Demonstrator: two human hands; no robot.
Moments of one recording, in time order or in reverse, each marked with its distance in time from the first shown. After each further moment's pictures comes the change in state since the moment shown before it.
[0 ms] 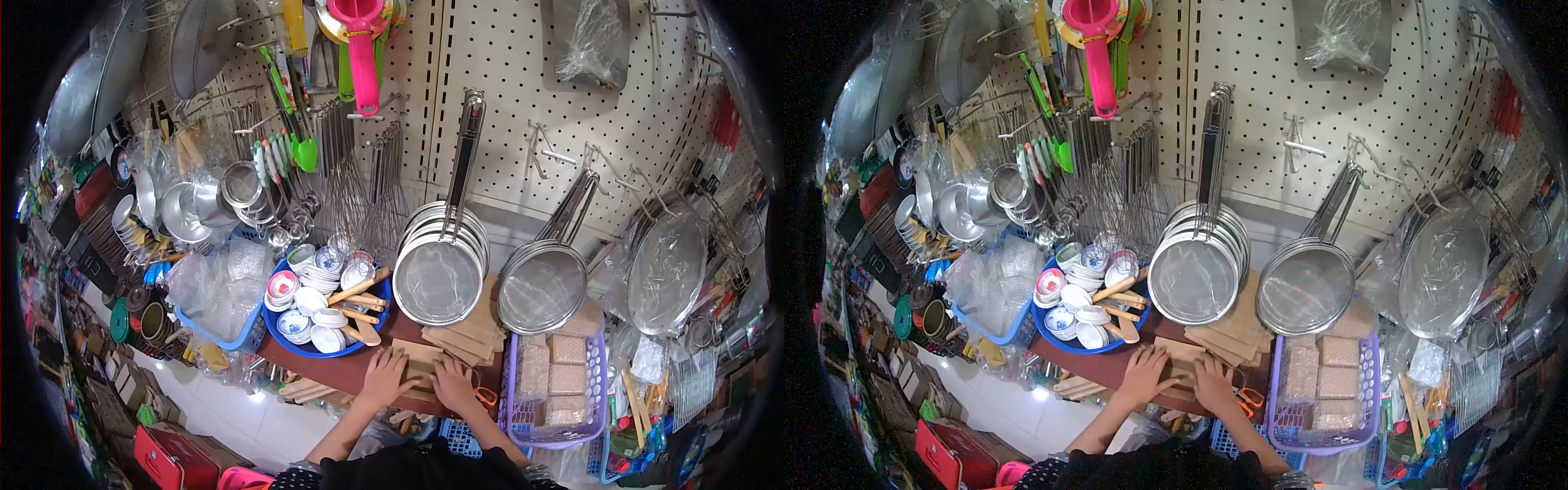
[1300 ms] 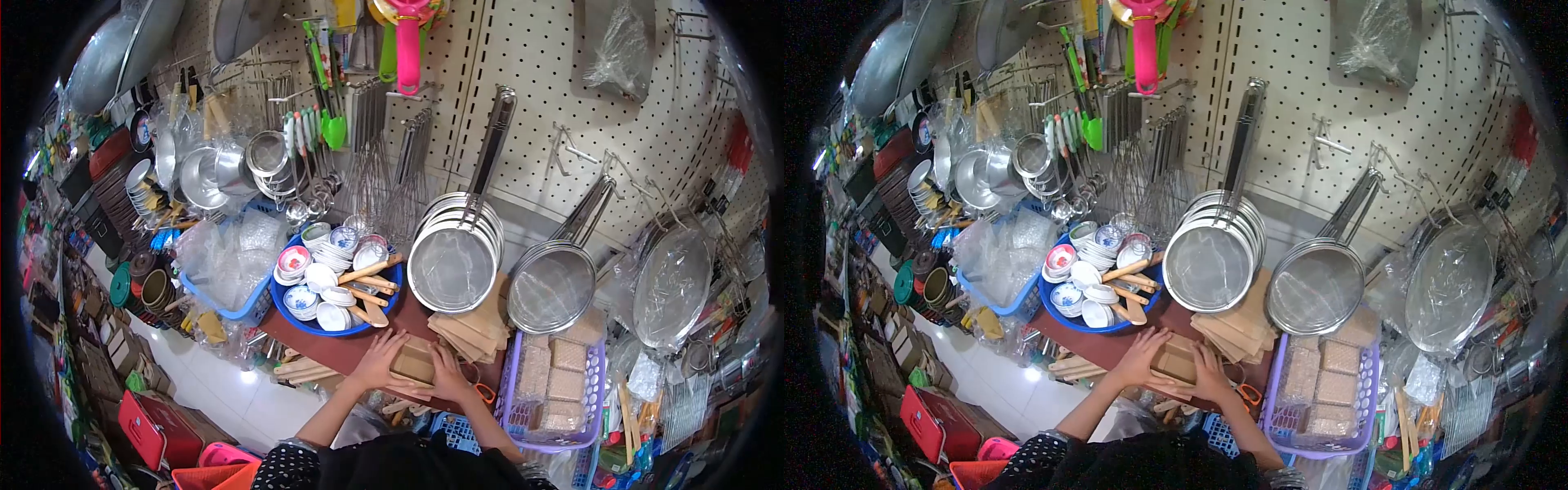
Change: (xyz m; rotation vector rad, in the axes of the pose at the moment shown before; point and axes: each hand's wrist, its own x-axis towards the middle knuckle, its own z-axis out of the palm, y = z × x) left_hand -0.011 -0.022 -0.002 -0.394 -0.010 0.011; right_hand 0.009 0.020 0.024 0.256 0.012 -0.292
